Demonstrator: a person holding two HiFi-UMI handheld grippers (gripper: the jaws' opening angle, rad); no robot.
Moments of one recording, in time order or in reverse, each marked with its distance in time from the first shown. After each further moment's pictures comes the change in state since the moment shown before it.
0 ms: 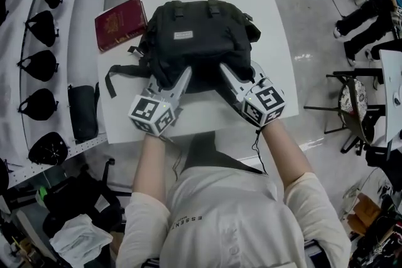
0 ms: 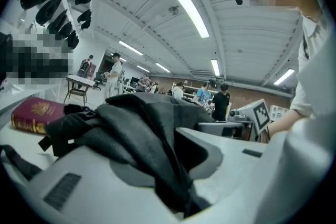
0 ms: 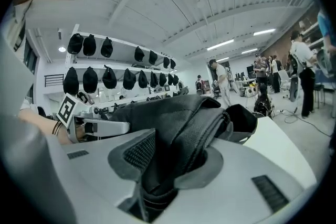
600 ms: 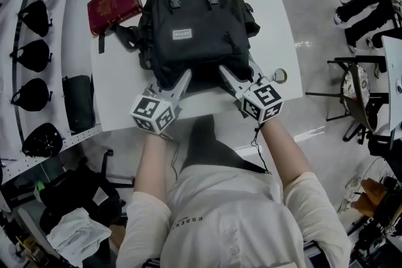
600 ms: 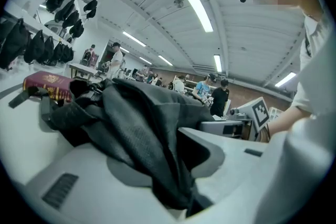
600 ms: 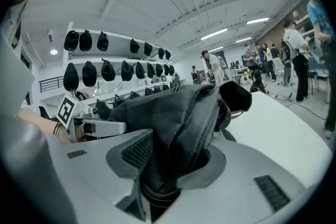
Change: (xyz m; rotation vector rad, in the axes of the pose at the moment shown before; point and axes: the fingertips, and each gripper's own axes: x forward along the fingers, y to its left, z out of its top) left arm -0.026 -0.014 -0.083 -0.064 0.078 -0.001; right arm -0.026 0.019 -0.081 0.082 0.093 -0.020
